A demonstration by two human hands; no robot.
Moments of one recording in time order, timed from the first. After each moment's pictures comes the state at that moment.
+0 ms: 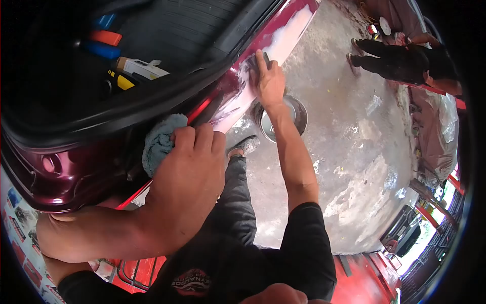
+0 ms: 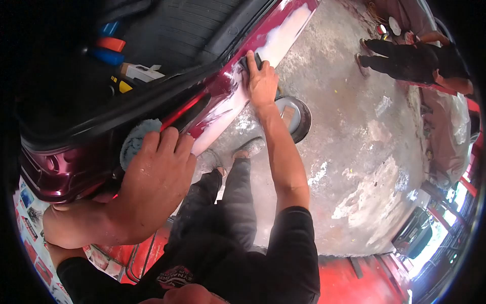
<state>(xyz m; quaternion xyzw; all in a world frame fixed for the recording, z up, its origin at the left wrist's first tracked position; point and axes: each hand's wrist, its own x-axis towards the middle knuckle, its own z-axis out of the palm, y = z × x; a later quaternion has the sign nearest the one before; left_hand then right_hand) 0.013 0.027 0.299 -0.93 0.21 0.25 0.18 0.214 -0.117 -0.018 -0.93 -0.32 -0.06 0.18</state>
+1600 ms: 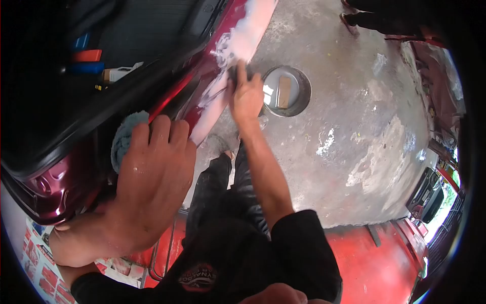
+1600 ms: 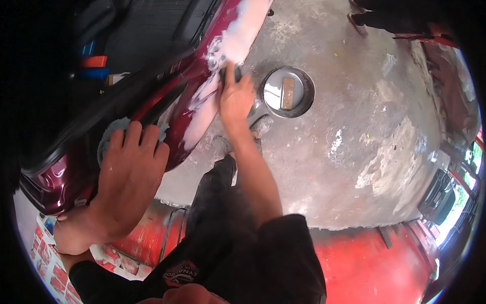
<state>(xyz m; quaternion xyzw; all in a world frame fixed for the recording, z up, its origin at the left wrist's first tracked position) 0.016 0.024 0.292 -0.94 0.19 0.26 0.12 0.094 -0.121 0.000 -0.97 -0.10 -0.01 0.23</state>
